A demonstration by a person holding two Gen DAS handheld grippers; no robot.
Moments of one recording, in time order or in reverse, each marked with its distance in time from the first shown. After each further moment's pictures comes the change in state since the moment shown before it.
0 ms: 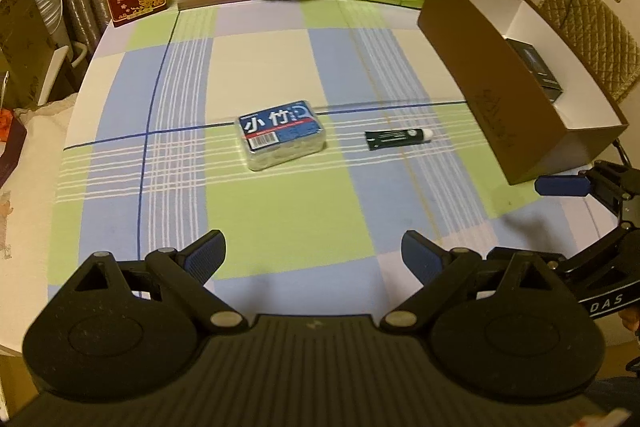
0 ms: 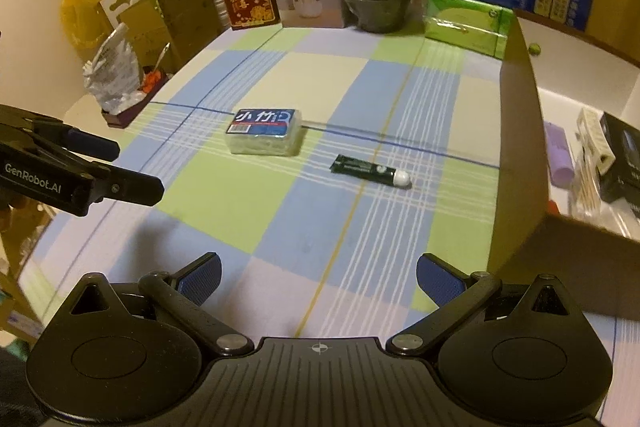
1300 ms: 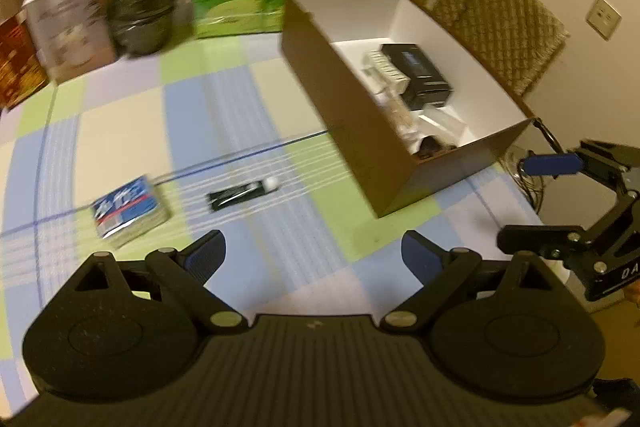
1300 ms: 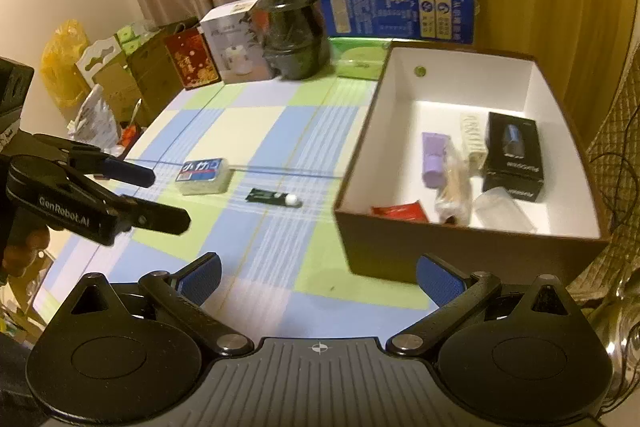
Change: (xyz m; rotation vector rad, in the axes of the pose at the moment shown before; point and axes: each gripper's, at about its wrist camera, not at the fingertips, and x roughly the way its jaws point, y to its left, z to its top) left arm -0.011 -0.123 0.041 0.166 -0.022 -0.174; right arm -0.121 -0.092 -0.016 0.119 -0.092 -0.022
